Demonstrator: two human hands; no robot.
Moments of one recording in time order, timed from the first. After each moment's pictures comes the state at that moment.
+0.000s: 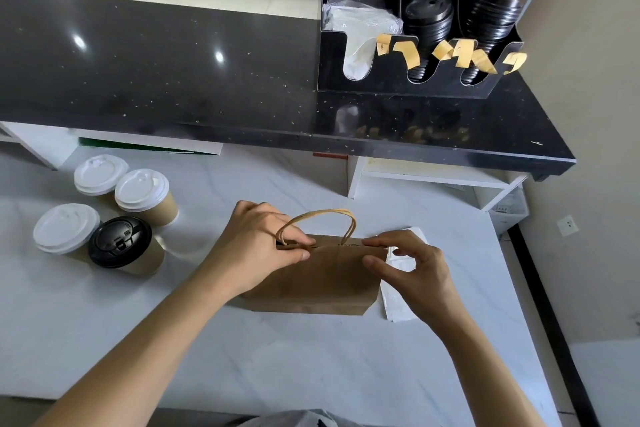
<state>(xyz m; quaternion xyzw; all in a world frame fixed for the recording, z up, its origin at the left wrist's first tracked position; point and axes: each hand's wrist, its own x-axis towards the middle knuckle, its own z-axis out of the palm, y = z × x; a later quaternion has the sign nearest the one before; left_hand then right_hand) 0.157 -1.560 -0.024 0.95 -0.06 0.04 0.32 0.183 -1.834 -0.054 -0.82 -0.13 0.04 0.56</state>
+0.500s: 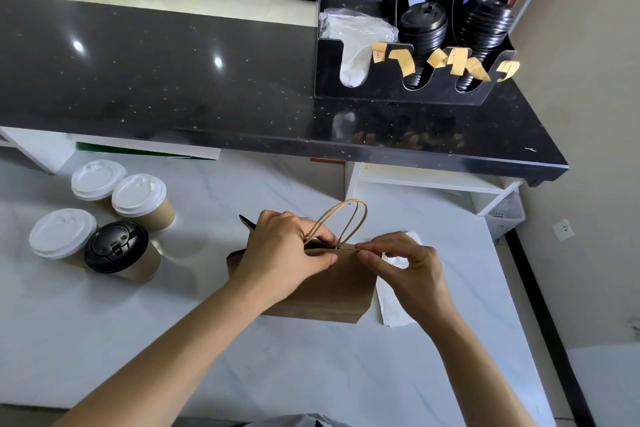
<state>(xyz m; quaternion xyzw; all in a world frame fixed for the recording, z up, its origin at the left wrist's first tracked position) 0.162 -1.601 -0.027 0.94 0.00 0.06 0.33 0.188 -1.827 -0.054 -0.80 -0.13 0.01 0.59</state>
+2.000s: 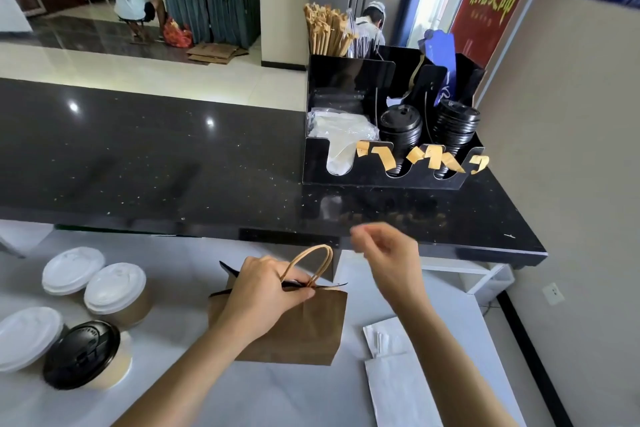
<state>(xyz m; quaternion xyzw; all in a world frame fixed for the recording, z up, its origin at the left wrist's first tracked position) 0.237 -1.579 0.008 0.92 0.02 0.03 0.39 0.311 -1.776 0.014 -0.81 -0.07 -0.06 0.58</state>
